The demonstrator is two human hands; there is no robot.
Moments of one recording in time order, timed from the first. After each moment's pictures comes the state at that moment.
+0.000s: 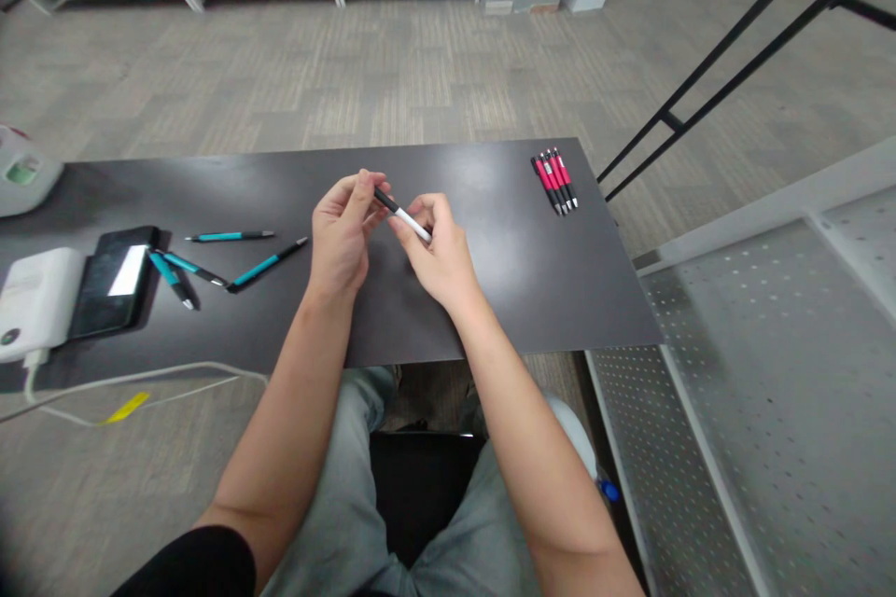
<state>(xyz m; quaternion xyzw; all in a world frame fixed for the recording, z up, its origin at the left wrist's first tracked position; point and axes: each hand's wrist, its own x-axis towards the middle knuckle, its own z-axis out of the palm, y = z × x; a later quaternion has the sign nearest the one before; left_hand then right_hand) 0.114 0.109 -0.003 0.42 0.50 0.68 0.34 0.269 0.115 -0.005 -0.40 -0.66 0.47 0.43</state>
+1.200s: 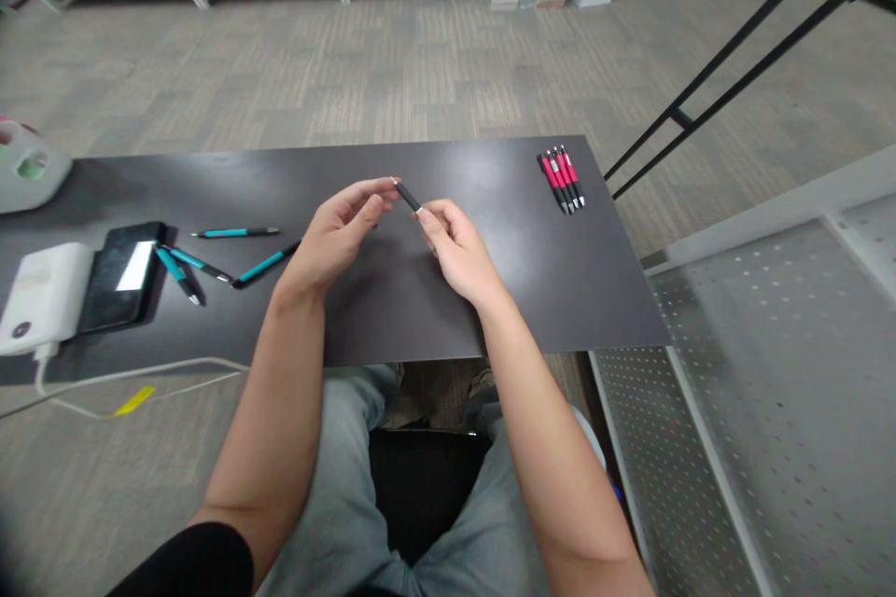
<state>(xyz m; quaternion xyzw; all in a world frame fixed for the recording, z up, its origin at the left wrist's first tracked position) 0.072 0.097 0.001 0.55 0.50 0.56 0.38 0.285 0.122 -0.005 -0.39 -0.60 0.58 0.39</state>
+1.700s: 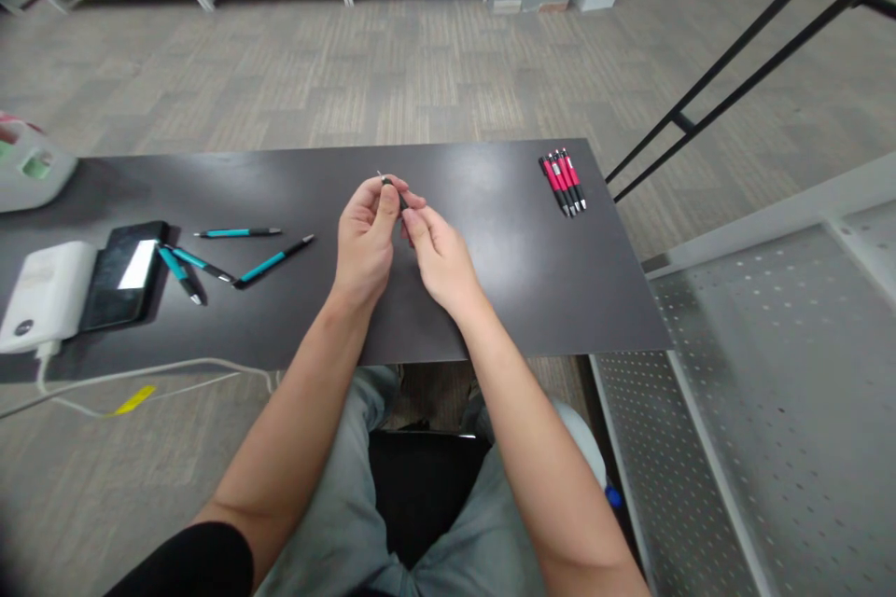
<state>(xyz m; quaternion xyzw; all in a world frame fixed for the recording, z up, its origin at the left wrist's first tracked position) 0.133 0.103 -0.006 0.43 0.46 0.67 0.38 0.264 0.110 -0.003 -0.39 -0.60 0.57 0.41</state>
